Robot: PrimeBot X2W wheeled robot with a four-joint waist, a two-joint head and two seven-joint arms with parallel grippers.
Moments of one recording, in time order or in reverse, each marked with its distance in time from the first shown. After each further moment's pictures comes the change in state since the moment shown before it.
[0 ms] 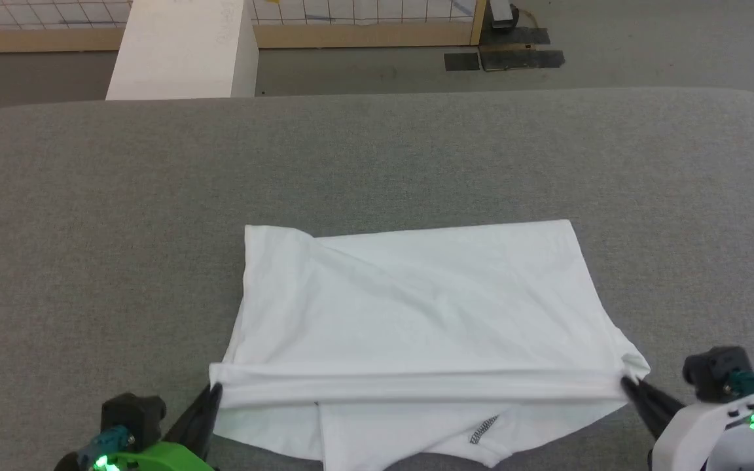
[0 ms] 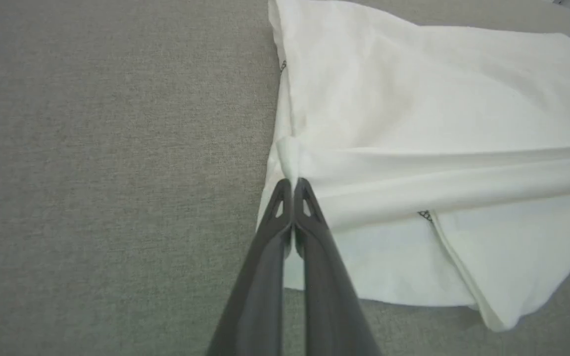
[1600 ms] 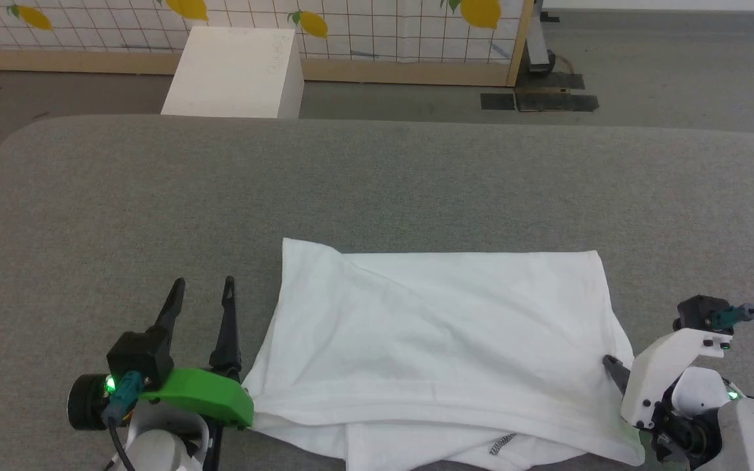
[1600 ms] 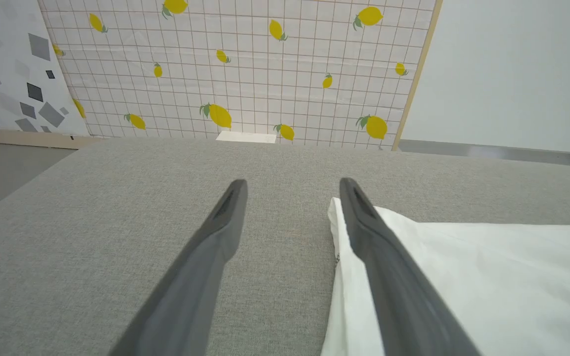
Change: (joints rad) left arm -0.250 -0.227 0.112 0.249 0.213 0.011 -0.318; right arm -0.330 0.311 -0.295 0.536 -0.107 -0.001 0.181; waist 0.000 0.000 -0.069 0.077
